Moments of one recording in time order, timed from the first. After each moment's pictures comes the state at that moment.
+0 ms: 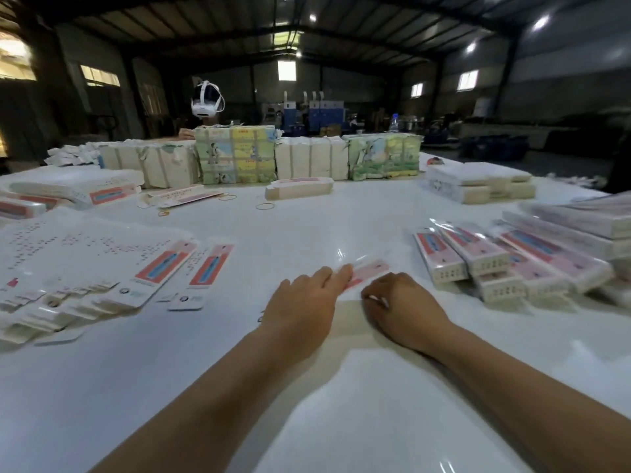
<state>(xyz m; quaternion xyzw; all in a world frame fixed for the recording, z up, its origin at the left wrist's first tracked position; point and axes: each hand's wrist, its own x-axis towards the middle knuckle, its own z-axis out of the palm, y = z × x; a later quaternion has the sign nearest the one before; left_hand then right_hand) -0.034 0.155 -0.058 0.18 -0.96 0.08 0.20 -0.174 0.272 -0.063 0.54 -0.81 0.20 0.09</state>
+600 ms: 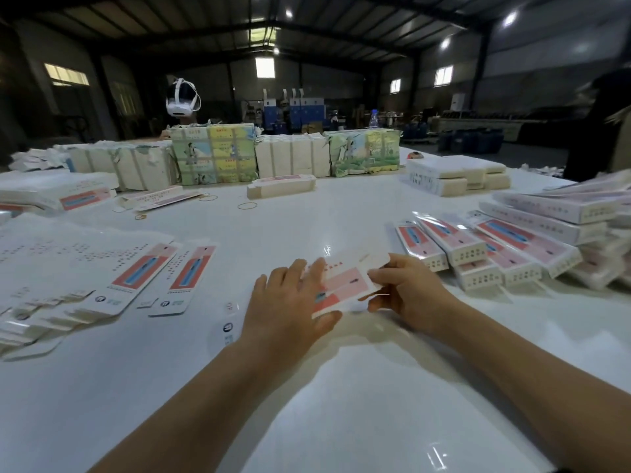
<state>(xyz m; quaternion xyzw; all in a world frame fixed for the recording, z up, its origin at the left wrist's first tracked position) -0.027 0.158 -0.065 0.21 -0.95 0.06 0.22 -0.175 0.283 -0.037 0.29 -0.56 0.69 -0.35</state>
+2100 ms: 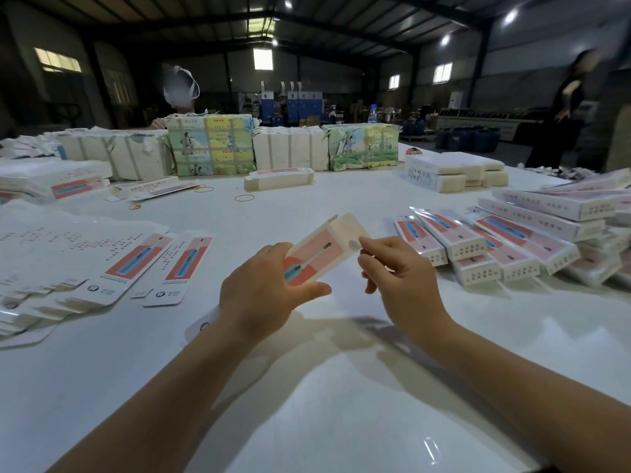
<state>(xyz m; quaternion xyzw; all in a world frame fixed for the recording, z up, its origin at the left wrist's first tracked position) -0.011 0.149 -0.040 0.25 -0.91 -0.16 0.30 -0.143 0.285 -0.046 0.44 -0.63 0.64 0.02</state>
